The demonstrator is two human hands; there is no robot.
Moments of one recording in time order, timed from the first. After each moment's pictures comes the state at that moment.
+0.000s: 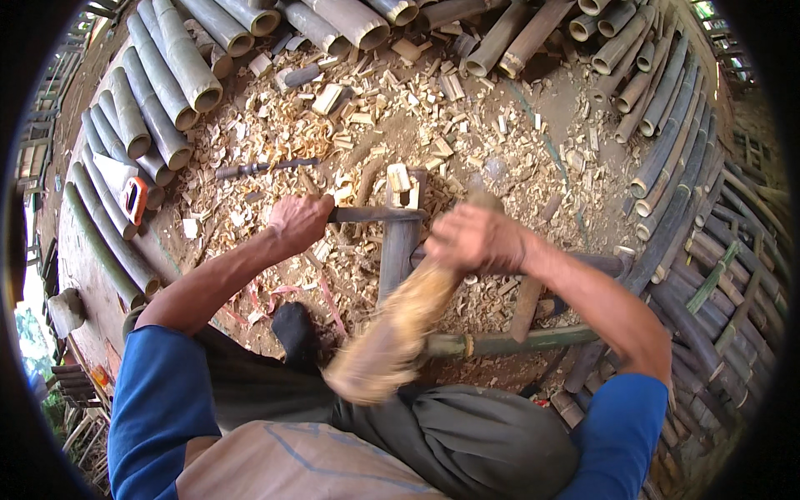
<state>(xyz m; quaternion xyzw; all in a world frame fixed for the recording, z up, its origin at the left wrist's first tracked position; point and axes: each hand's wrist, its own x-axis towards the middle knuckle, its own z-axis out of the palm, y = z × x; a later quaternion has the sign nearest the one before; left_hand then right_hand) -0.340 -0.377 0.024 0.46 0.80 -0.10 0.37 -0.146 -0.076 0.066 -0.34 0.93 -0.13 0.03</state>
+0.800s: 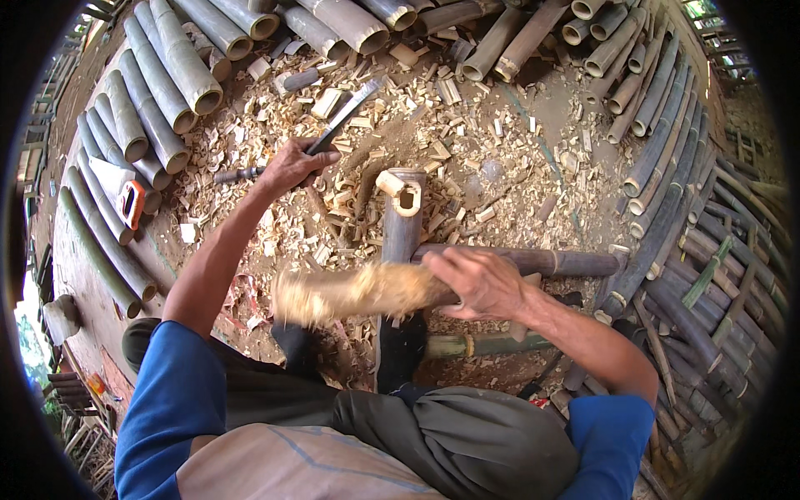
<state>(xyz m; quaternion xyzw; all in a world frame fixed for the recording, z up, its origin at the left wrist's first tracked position) -0.421 -0.357 -0.011 0.23 0.78 0.40 0.42 -0.108 -0.128 0.116 -0.16 0.93 -0.31 0.12</state>
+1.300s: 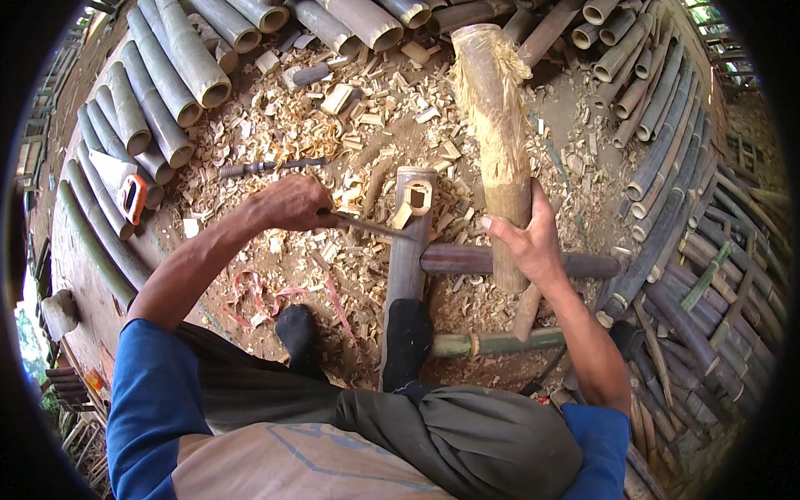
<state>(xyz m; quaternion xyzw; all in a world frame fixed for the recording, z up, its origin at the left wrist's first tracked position) -0.396 -0.390 0.014 0.61 0.70 0.08 0.37 -0.132 -0.098 0.133 0.29 0.77 -0.57 -0.01</state>
